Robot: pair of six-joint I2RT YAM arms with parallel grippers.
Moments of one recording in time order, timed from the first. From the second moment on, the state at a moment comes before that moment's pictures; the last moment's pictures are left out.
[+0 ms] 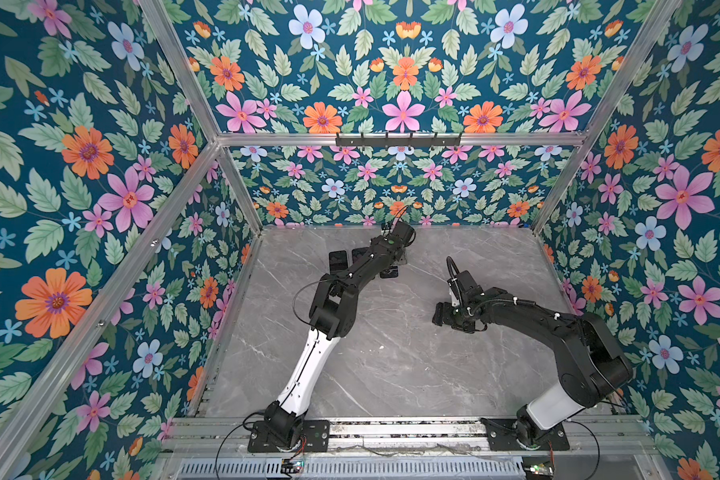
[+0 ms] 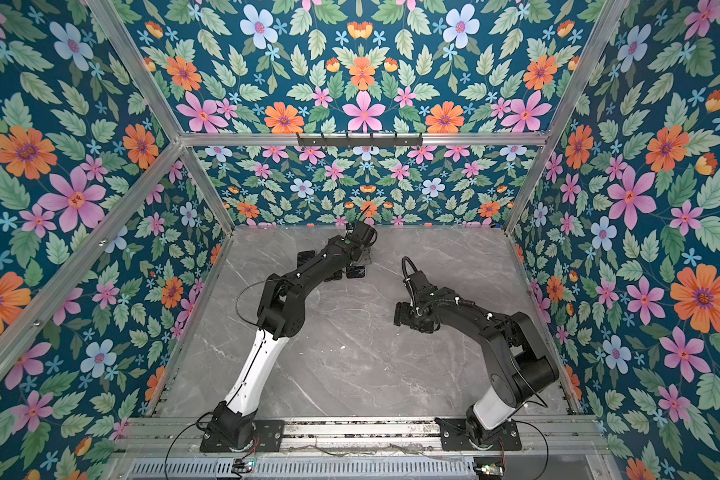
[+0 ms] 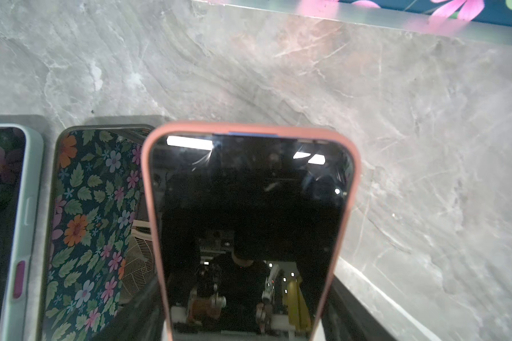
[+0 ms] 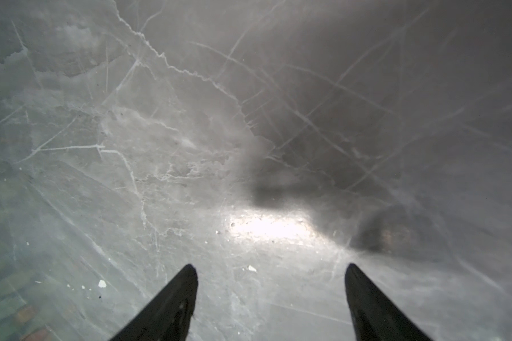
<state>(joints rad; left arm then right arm) -0.61 2.53 2.28 -0.76 -0.37 -0.59 0.45 1.61 0.94 -0.52 -0.15 0.63</state>
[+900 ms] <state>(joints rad) -0.58 2.57 2.24 -0.68 -0.38 -0.62 0.45 1.60 0.94 -0.56 -0.15 0.63</state>
